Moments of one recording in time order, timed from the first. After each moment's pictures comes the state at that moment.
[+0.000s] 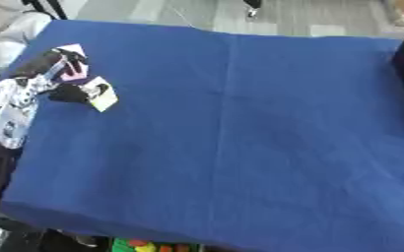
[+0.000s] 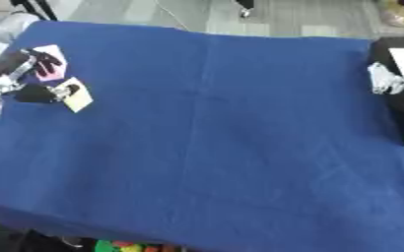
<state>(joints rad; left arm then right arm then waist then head) -0.58 0.54 0.05 -1.16 -0.89 0.01 -0.30 -0.45 -0.49 0.03 -1.85 0.56 -0.32 -0.03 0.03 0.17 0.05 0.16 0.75</state>
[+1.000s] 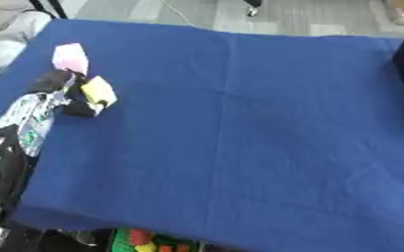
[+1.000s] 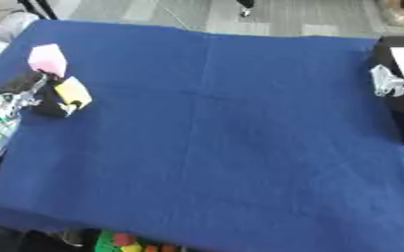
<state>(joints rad) -0.59 0.50 0.05 -1.08 -0.96 0.10 -0.22 -0.44 -0.49 0.03 -1.85 0.55 -0.31 -0.02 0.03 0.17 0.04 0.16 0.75</state>
